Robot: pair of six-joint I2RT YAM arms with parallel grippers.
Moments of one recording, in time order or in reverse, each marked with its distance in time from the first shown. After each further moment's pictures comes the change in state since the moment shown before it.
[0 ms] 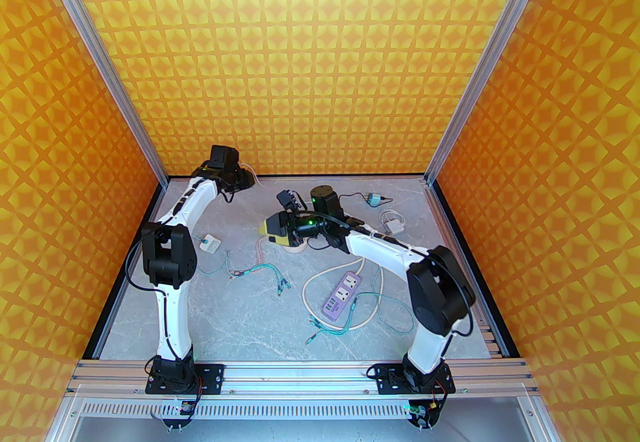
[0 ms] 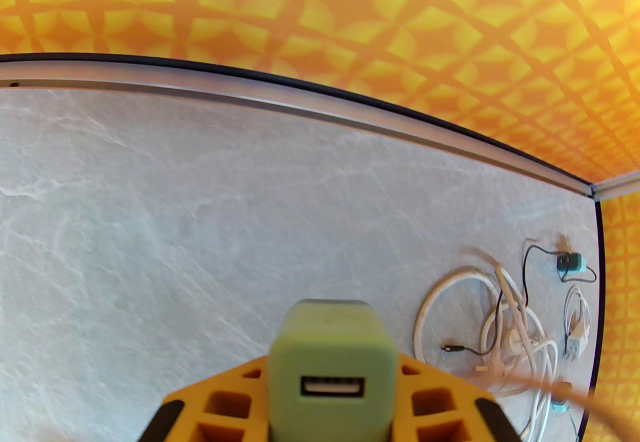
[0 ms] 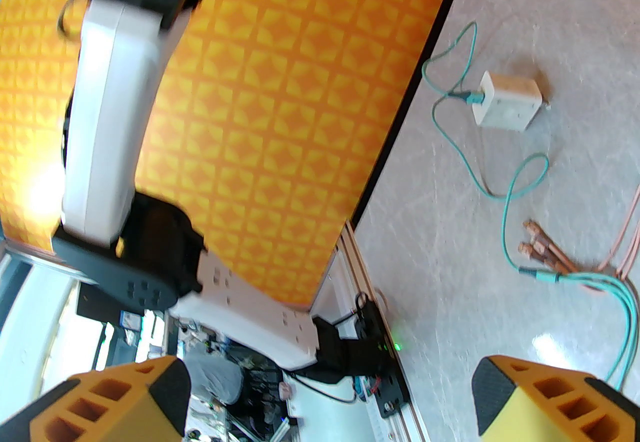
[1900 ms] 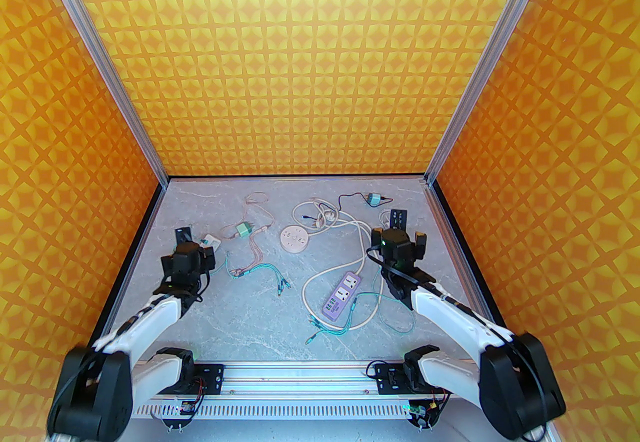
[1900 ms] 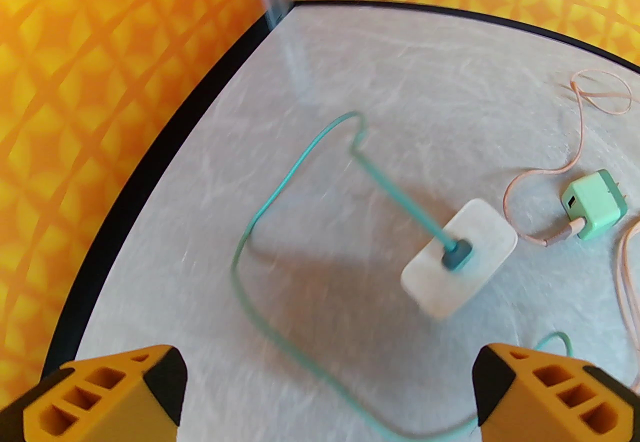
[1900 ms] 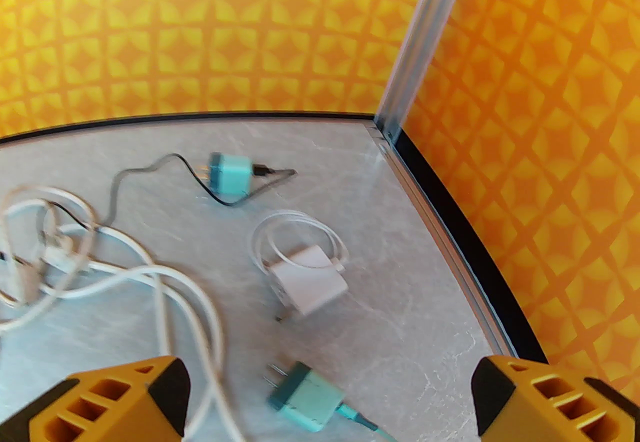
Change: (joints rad) left arm 0.024 -0.969 -1.659 0.936 -0.691 0.354; right arm -0.341 -0.553 -0.795 0.202 1.658 -0.813
